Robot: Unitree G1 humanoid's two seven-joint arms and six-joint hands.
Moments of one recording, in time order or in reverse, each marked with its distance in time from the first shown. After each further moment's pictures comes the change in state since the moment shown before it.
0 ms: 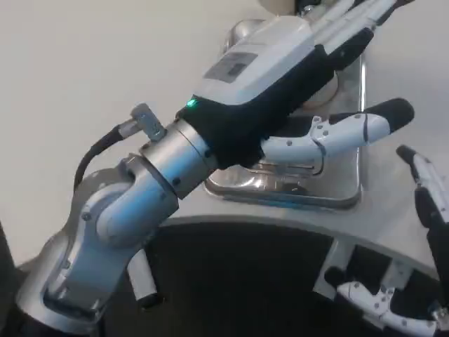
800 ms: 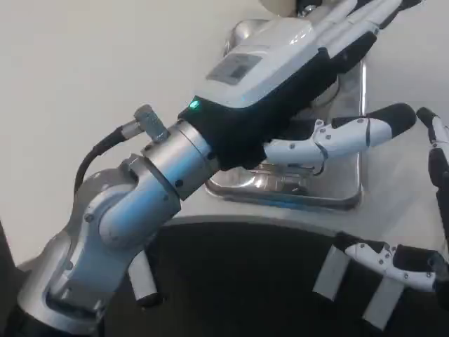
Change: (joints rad) left arm 0.000 -0.004 -0.007 -0.001 0.032 -0.011 0.001; right arm -0.230 -0.039 -0.003 0.096 0.025 0.159 -0.066
